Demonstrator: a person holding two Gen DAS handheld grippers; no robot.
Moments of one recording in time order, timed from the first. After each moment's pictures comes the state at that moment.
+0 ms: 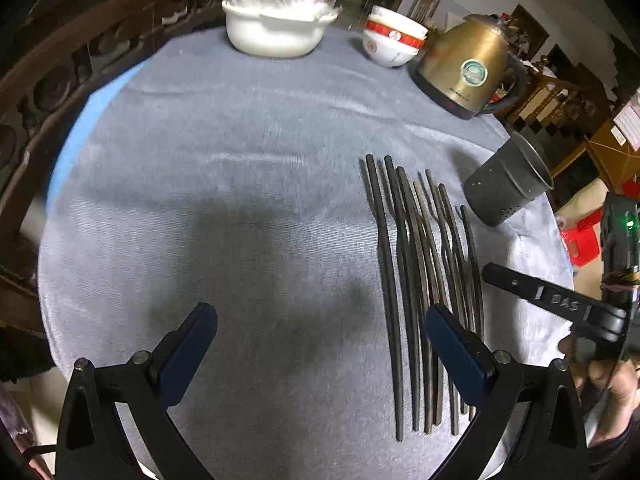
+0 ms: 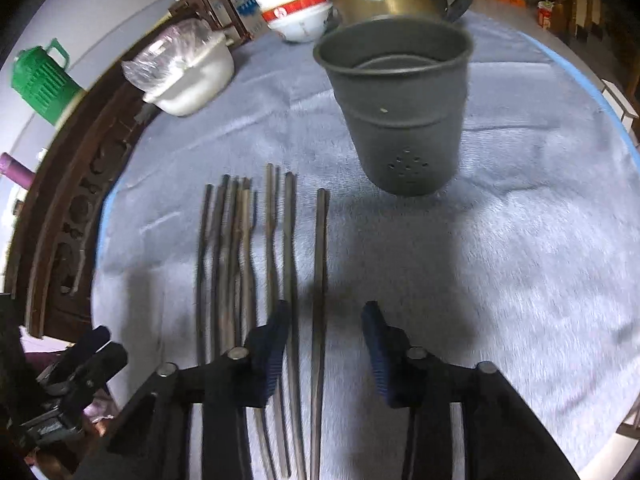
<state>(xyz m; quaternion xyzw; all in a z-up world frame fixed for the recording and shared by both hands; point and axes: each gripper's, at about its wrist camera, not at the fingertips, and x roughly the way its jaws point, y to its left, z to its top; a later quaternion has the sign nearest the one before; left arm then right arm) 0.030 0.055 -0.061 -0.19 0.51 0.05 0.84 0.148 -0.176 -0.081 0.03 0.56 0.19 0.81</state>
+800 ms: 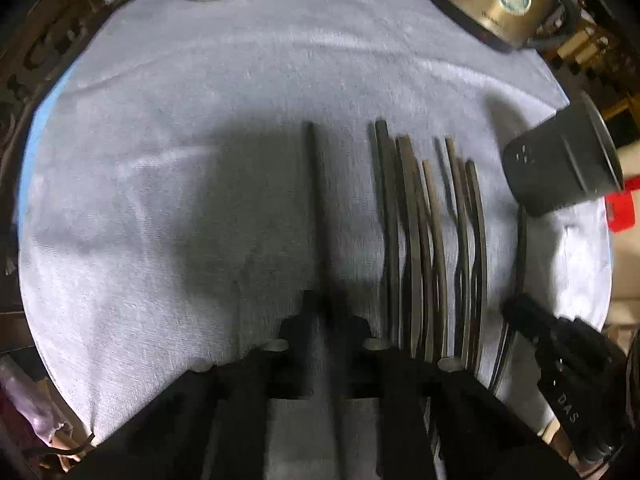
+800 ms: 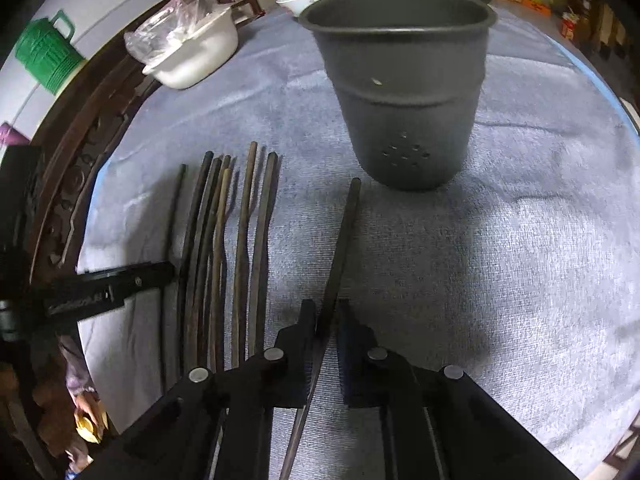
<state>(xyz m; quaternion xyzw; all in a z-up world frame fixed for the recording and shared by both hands) 0.121 0.024 -0.088 -0.15 0.65 0.06 0.75 0.158 -0.183 -0.092 -0.02 0.56 0.23 0.79</state>
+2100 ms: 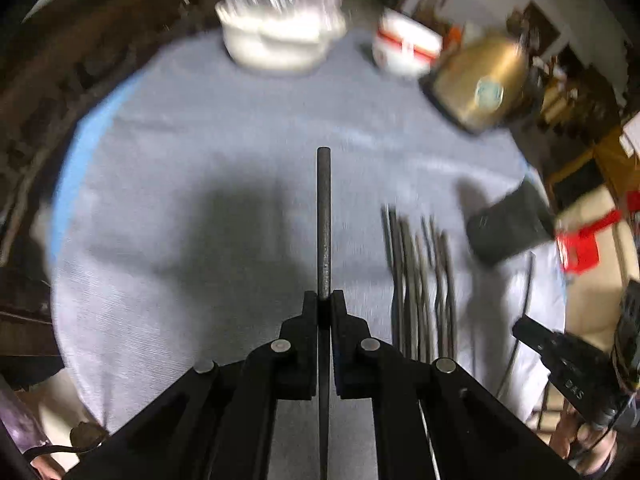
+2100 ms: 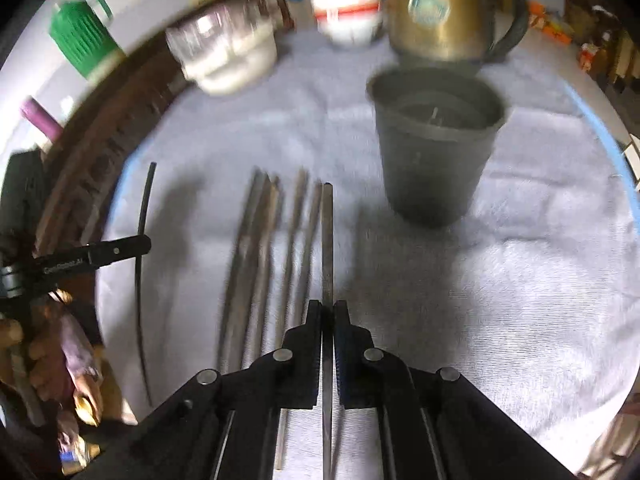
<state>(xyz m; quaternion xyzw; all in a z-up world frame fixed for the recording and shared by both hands) 0.071 0.115 -0.023 -0.21 0.50 0.06 0.84 0.134 -0.189 -0.023 -0.02 0.50 0.25 0.83</state>
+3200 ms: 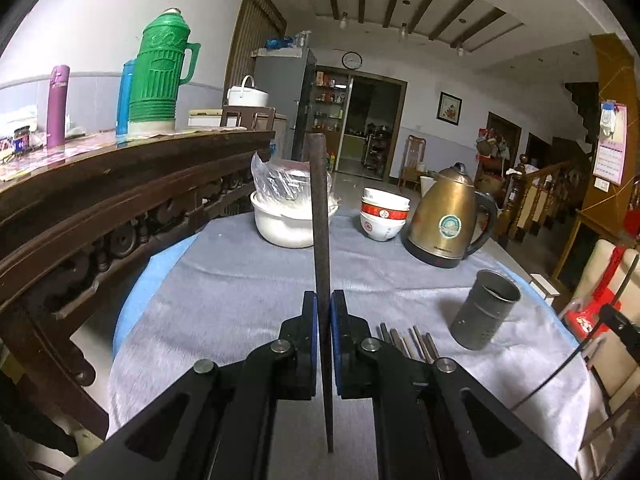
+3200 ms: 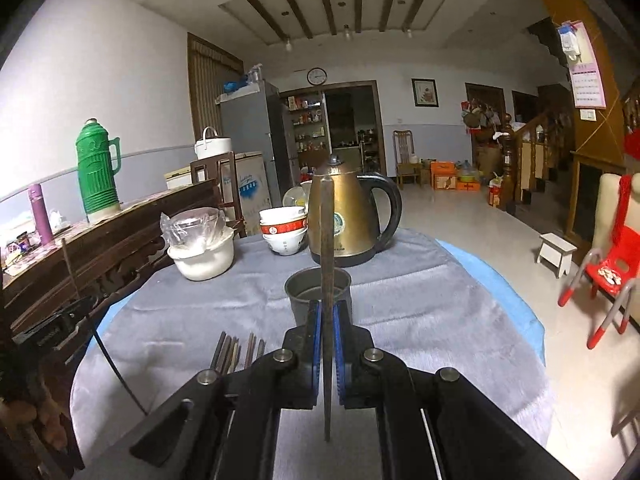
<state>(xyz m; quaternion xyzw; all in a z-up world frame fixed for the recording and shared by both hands) -0.032 0.074 0.023 -0.12 0.21 0.11 0.96 0.011 -0.255 0.037 0.02 0.18 0.13 0.97</state>
